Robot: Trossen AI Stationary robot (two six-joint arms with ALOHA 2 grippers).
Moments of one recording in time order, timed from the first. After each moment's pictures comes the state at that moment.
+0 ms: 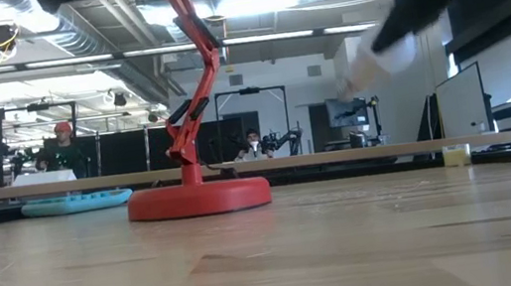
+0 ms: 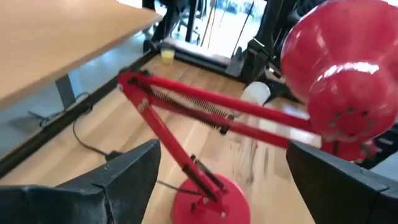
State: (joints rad) left arm -0.09 0.67 0.91 -0.59 -0.33 -0.33; right arm 0.39 1.29 0.86 -0.51 0.63 0.49
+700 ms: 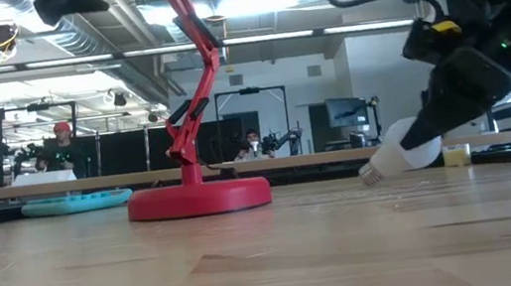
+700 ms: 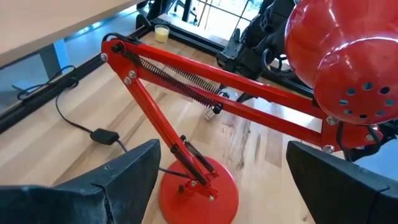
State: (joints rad) left arm -0.11 0.70 0.87 -0.59 -0.30 -0.41; right arm 0.23 1.29 0.32 0.19 0.41 0.41
